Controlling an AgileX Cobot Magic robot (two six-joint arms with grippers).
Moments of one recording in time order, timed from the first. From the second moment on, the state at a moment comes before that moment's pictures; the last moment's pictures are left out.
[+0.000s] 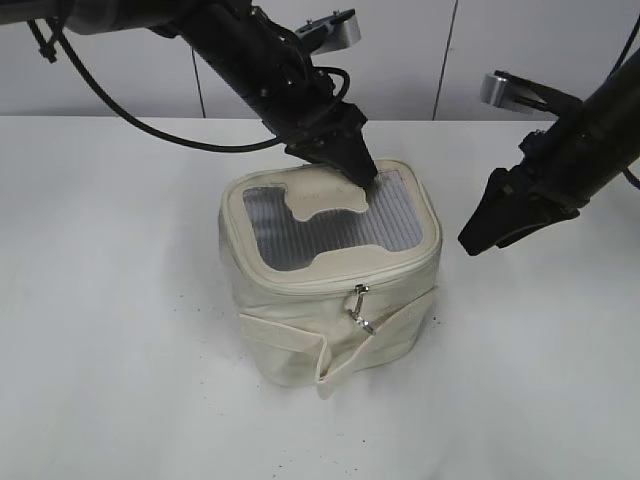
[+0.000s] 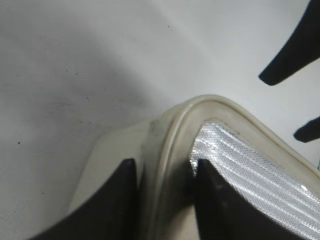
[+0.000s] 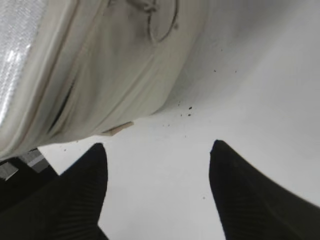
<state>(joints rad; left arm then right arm) -0.54 2.22 -1.91 -0.67 1.10 0.57 0.11 1.86 -1.24 0.62 1.05 -0.80</state>
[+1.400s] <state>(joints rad) -0.58 2.22 -1.92 -0.73 1.17 0.69 0.09 1.86 -1.13 0.80 0.94 -1.08</state>
